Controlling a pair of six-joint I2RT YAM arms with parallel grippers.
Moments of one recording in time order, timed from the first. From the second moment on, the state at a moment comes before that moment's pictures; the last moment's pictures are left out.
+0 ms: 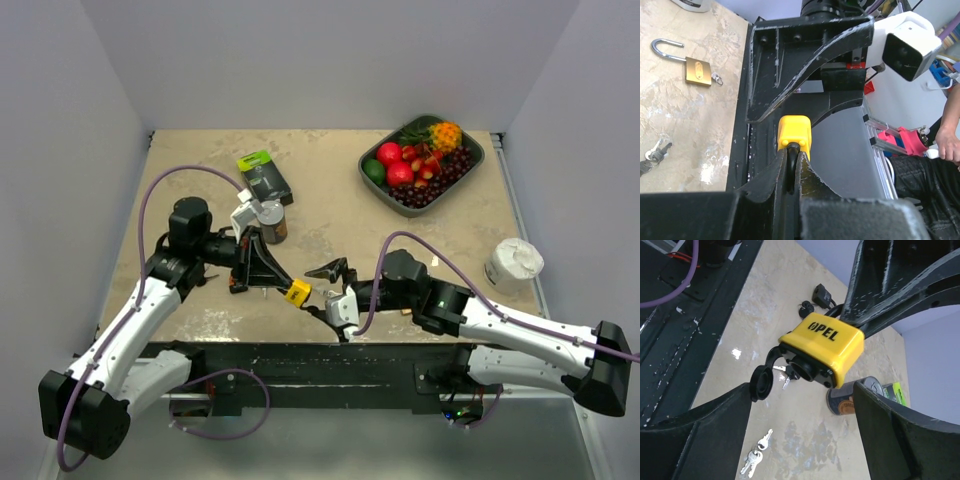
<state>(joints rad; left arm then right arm) -0.32 0.95 0.76 -0.13 1.38 -0.34 1.08 0.98 0.71 0.00 -0.44 -0.82</state>
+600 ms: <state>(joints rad) -0.32 0.95 0.74 -0.08 1.38 -0.37 1.08 0.98 0.74 -0.01 -0.45 -0.82</state>
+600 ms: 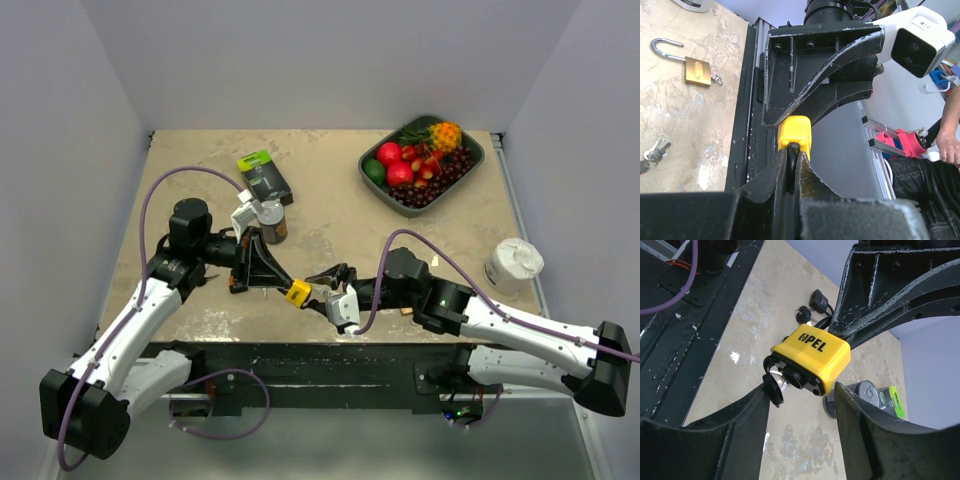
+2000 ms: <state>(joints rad) -0.36 0.91 0.64 -0.08 1.26 -0.42 1.07 1.07 0.81 -0.12 -0.49 -0.62</state>
